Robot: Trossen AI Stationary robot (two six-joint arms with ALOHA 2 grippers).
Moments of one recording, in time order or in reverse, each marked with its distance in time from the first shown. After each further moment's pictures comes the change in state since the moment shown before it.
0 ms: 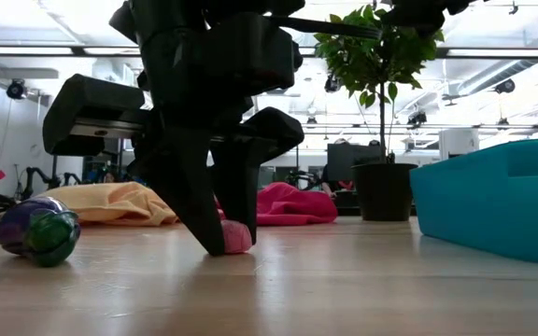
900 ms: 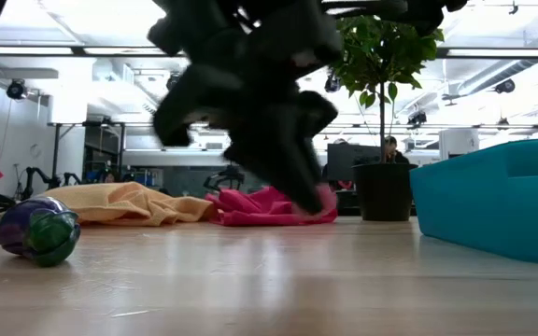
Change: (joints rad) left arm 0.079 0.001 0.021 0.203 -0.011 0.006; right arm 0.000 -0.002 0.000 0.024 0.000 -0.004
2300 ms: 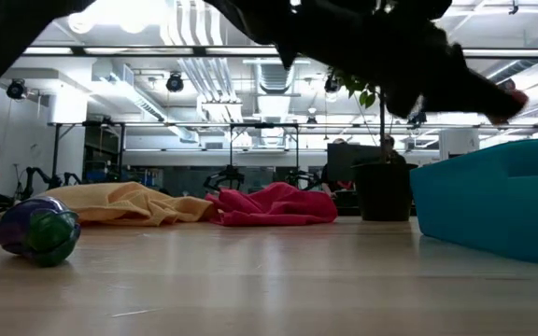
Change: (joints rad) left arm 0.111 0.285 0.460 0.314 0.034 0.234; right arm -0.002 -0.082 0.001 0.095 0.134 -0.044
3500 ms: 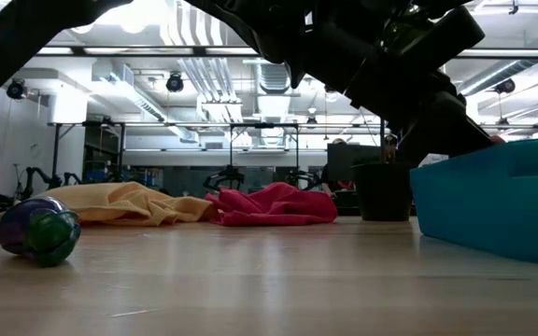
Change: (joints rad) left arm 0.017 0.076 0.059 -0.043 -0.163 -0.003; right arm 0.000 -0.006 0.000 -0.007 -0.002 -0.001
